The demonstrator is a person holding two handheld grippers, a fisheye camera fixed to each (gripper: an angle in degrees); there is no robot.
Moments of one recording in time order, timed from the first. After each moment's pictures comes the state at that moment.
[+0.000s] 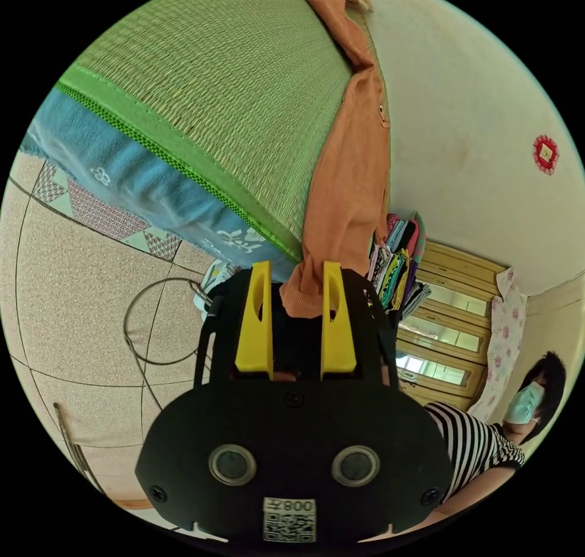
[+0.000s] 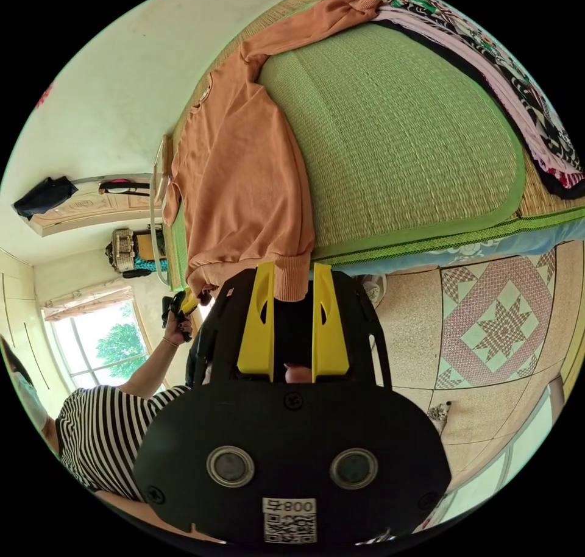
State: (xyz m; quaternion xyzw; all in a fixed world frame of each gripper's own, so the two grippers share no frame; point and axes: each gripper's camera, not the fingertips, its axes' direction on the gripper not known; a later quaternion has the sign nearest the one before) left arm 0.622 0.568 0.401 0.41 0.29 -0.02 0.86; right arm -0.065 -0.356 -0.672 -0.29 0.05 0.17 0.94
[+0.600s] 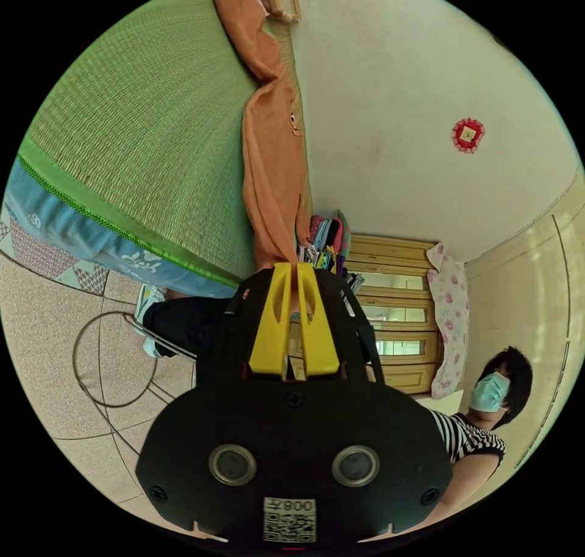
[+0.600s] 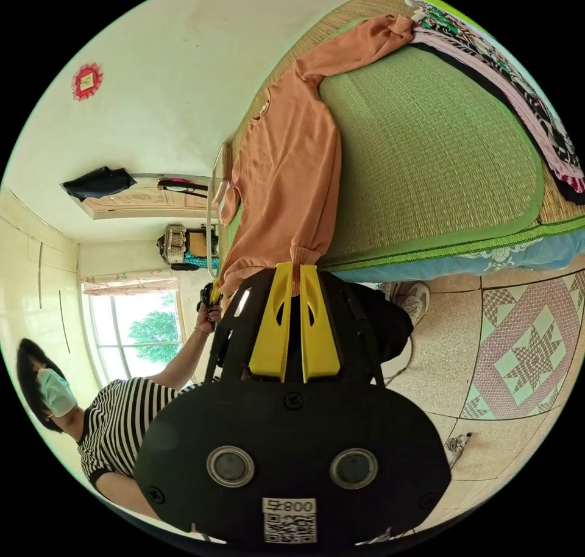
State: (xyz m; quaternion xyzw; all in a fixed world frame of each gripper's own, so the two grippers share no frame) left arm 0.628 0.653 0.391 0.46 0.40 0.12 0.79; right arm -0.060 -0.320 -0.748 -0.24 -0.08 0.14 0.96
